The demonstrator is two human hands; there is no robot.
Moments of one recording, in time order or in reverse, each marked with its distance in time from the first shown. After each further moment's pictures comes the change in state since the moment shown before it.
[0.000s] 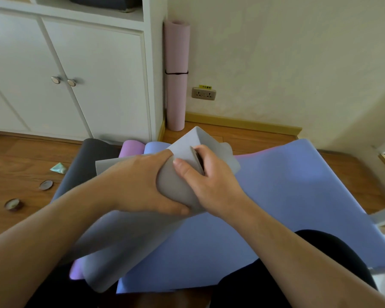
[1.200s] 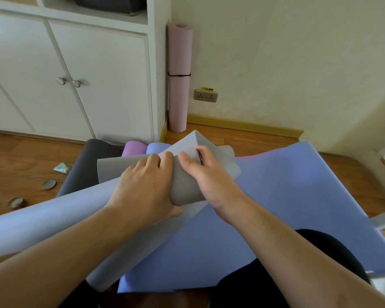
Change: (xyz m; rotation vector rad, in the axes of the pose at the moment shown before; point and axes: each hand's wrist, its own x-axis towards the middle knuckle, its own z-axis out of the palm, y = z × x) left_hand 0.005 -0.012 0.050 0.480 0.415 0.019; right_hand 0.007 -0.004 0.007 0.248 -0.069 0.207
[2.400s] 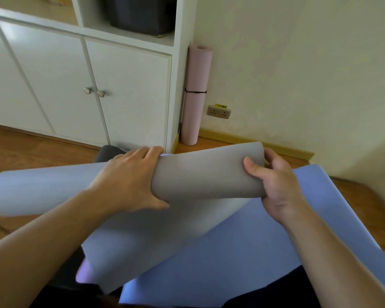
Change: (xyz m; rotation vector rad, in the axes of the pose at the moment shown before) left_hand 0.003 -0.060 -0.048 -0.064 -0.124 -0.072; right_hand 0.015 -0.004 -0.077 0.267 0.239 -0.104
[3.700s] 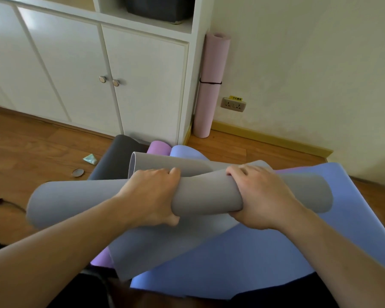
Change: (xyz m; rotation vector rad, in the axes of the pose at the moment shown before) left_hand -0.016 0.008 0.033 0.136 -0.191 0.037; right_hand -0.007 0.021 0.026 -1.652 -0.482 -0.541
